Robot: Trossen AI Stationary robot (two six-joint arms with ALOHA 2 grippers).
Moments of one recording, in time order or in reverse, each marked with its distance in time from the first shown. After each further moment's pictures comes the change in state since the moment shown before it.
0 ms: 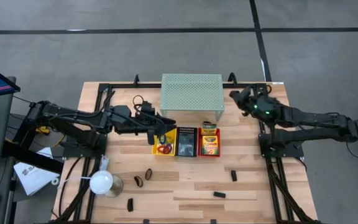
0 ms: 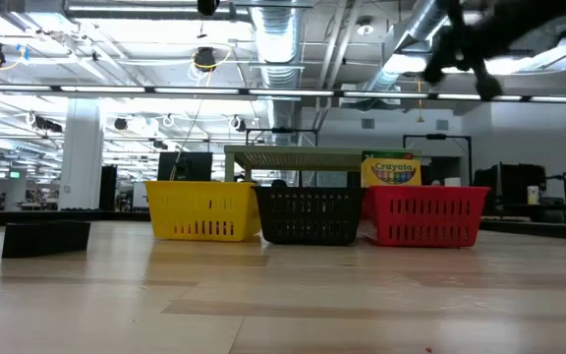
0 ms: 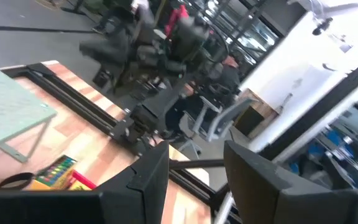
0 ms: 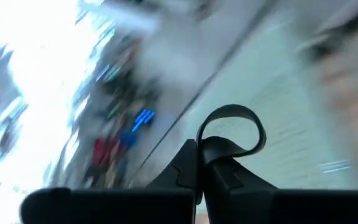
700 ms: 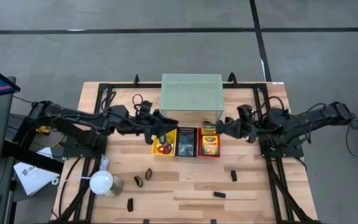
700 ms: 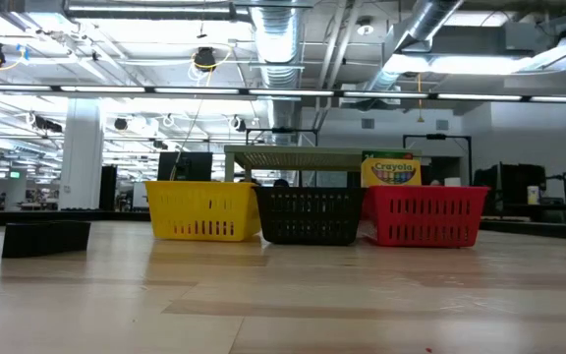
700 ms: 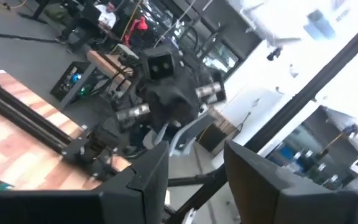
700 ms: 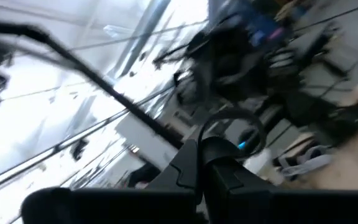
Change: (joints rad) left arm -0.011 0.031 0.000 0.189 0.051 -0.055; right arm 0.375 0.154 0.001 0.733 -0.599 -0.594
